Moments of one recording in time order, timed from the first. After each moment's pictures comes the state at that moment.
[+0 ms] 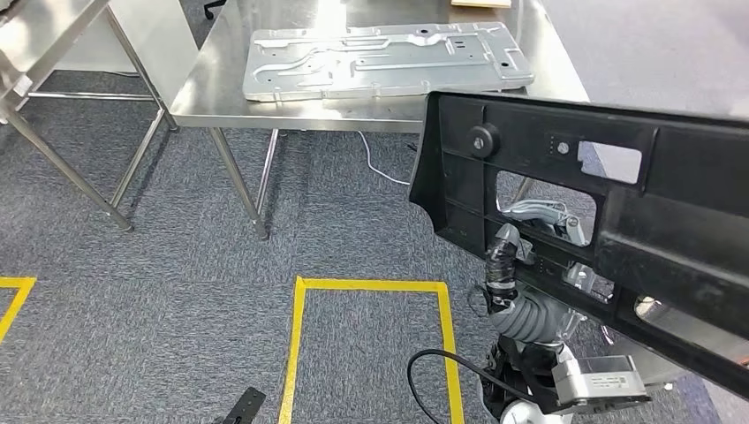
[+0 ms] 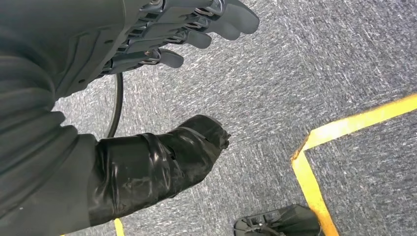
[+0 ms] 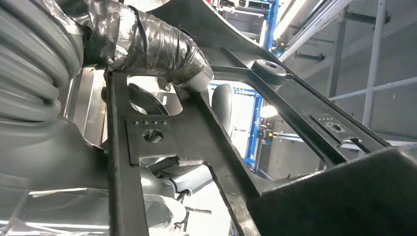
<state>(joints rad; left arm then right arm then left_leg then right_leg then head) -0.18 -0.04 -0.83 -0.22 0.30 0.49 0.04 -0.11 -0.10 0.50 -2.02 0.22 -0.68 -0.19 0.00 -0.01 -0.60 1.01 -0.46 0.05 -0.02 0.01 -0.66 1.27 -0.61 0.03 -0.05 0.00</state>
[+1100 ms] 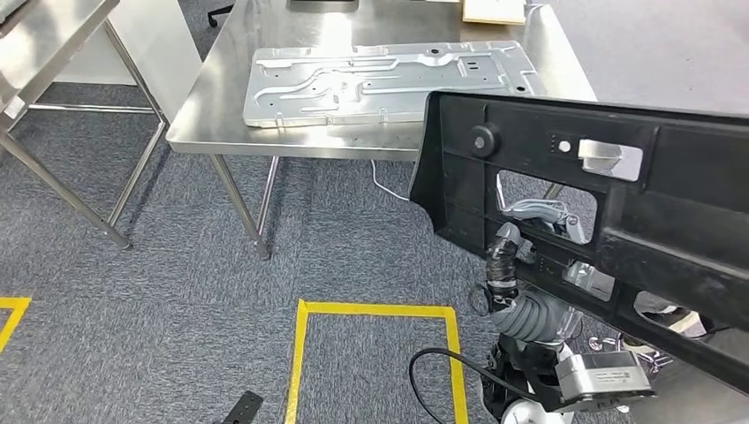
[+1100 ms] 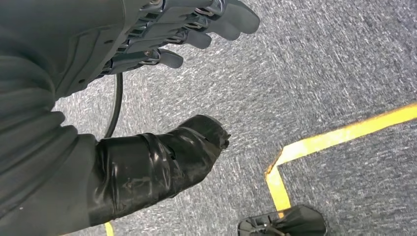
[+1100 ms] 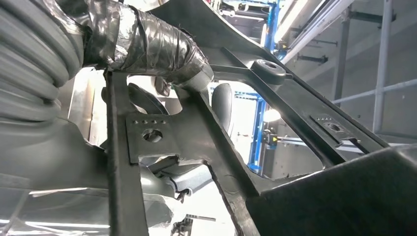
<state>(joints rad) -0.16 -0.03 -0.83 -0.22 0.30 0.47 0.04 -0.11 -0.10 0.50 -2.02 0.19 -0.68 -0.18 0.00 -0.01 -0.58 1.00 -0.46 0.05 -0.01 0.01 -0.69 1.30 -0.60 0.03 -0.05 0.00</state>
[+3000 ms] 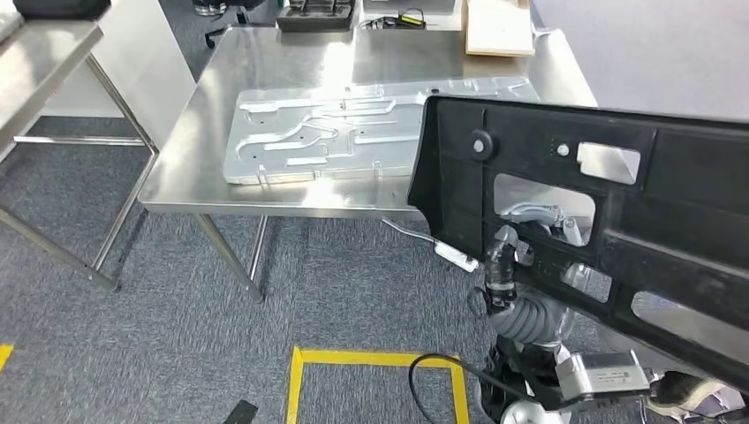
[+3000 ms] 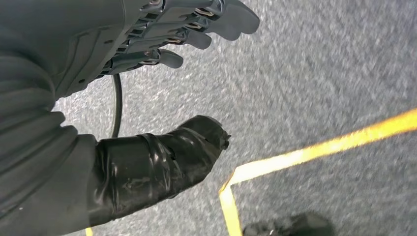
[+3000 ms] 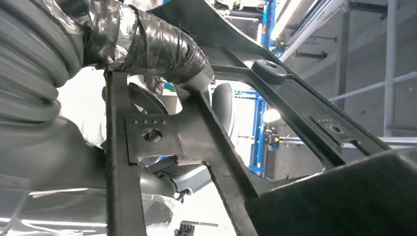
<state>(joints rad) -0.15 0.00 -0.83 -0.22 0.32 0.47 0.03 -0.11 -0.10 0.50 -2.01 0.16 -0.68 -0.21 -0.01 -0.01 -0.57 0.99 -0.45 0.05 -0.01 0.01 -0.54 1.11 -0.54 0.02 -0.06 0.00</state>
